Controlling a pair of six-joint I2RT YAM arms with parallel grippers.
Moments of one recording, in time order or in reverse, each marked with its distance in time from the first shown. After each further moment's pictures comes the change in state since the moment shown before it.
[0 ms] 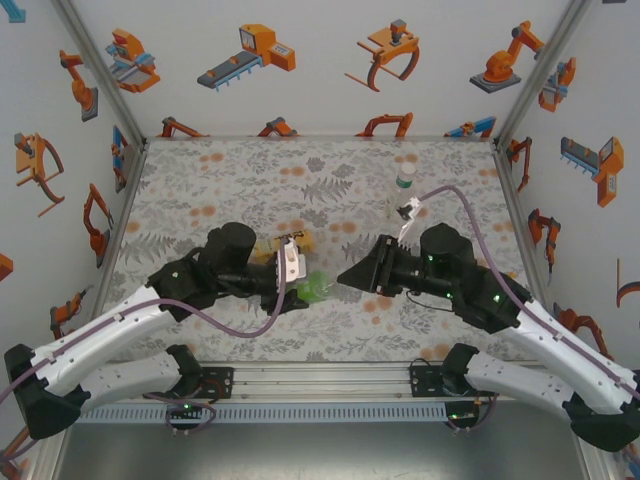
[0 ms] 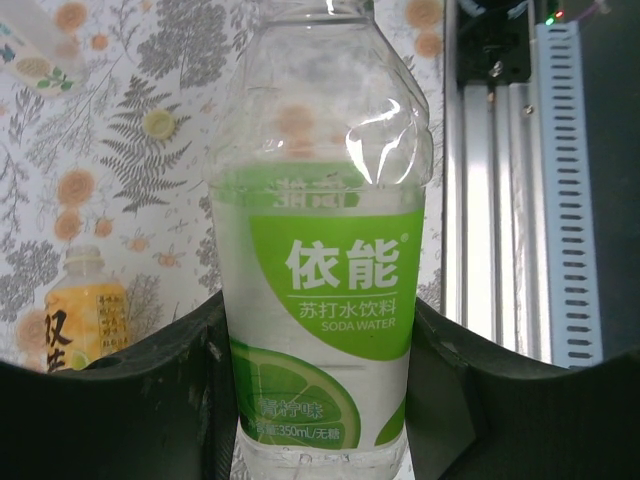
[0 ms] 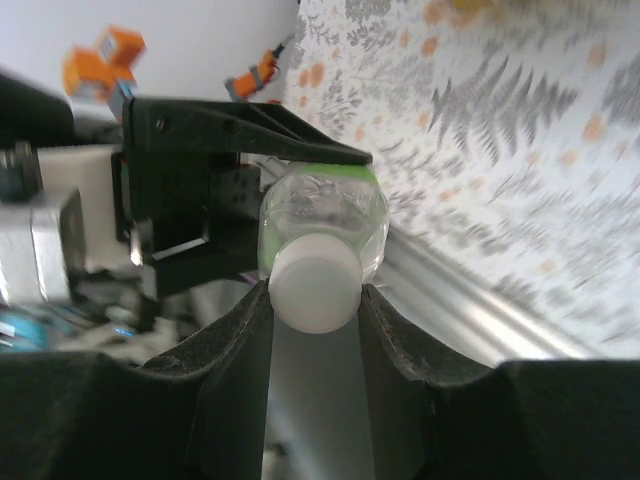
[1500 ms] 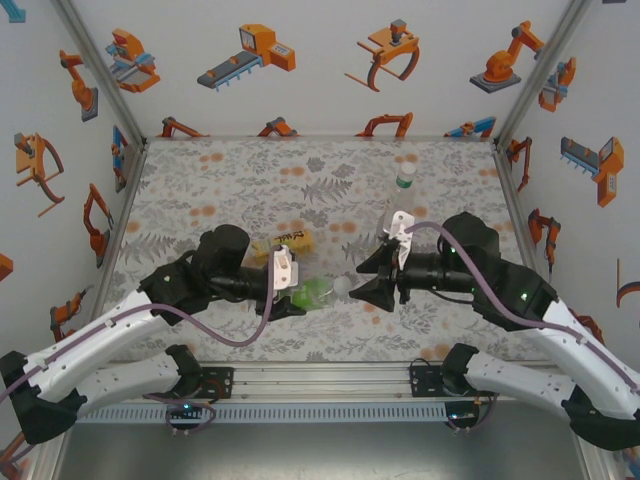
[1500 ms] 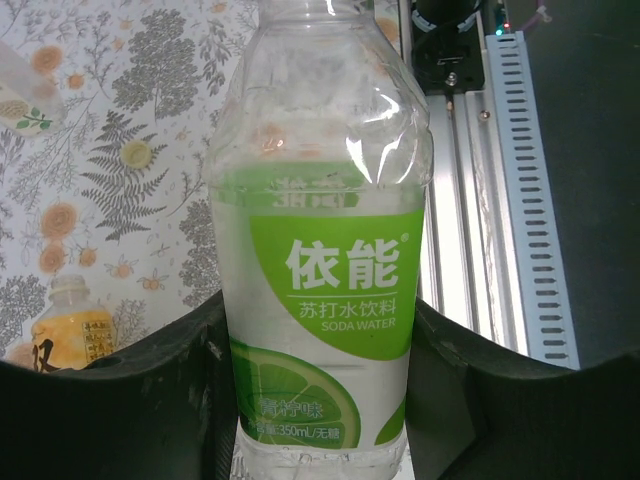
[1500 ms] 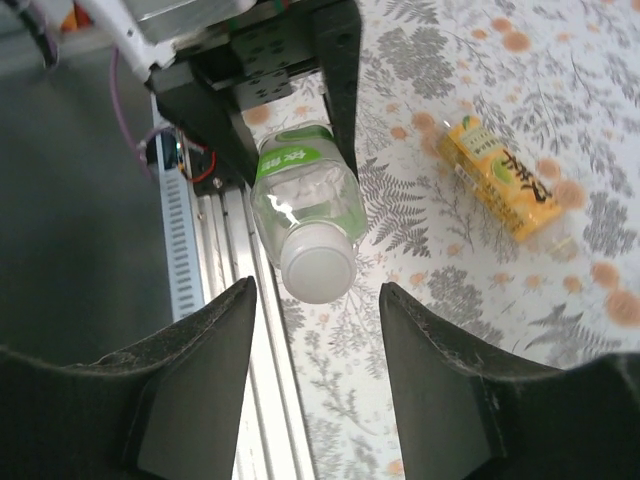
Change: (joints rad) left arm -0.002 -0.045 0.005 -0.031 0.098 0.029; right arm 0.000 0.032 0.218 -0.123 -0.289 -1.211
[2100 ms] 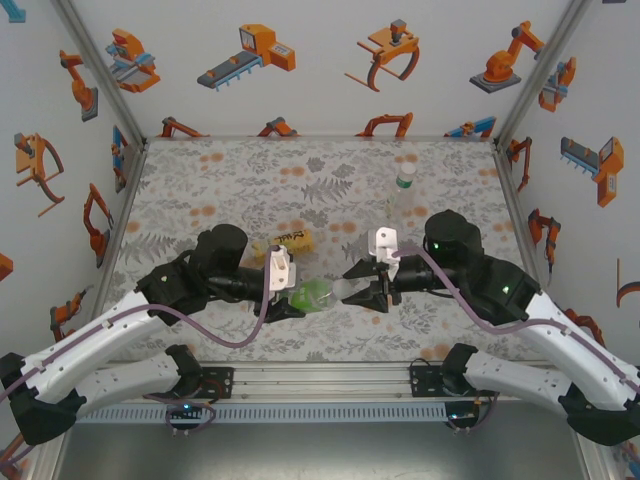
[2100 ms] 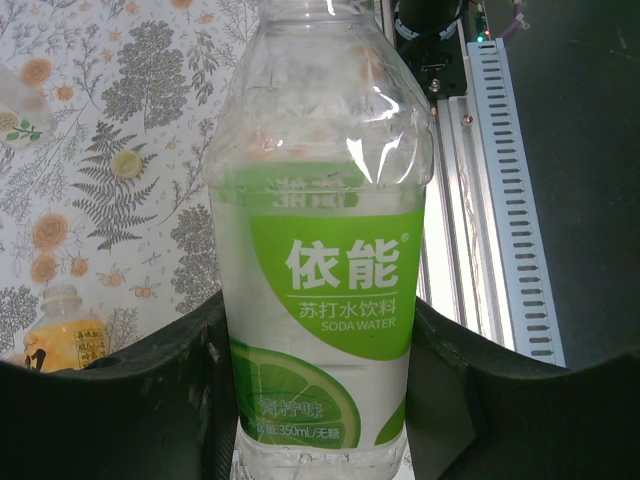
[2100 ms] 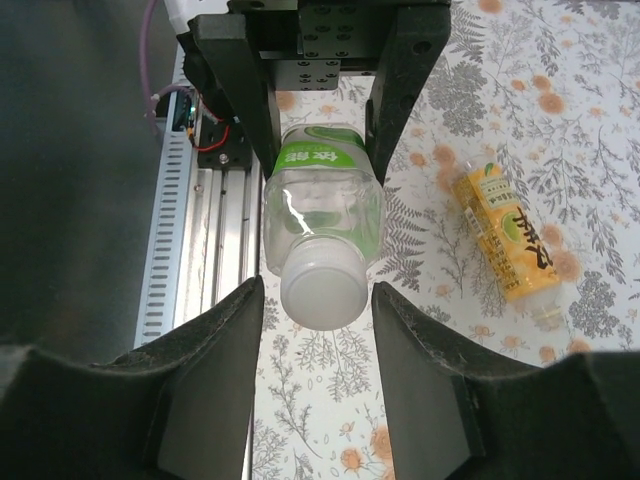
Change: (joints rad) left arm 0.000 -0.006 0.011 -0.016 0.024 0.001; right arm 0.000 0.037 -0.043 0.058 -0.142 -0.196
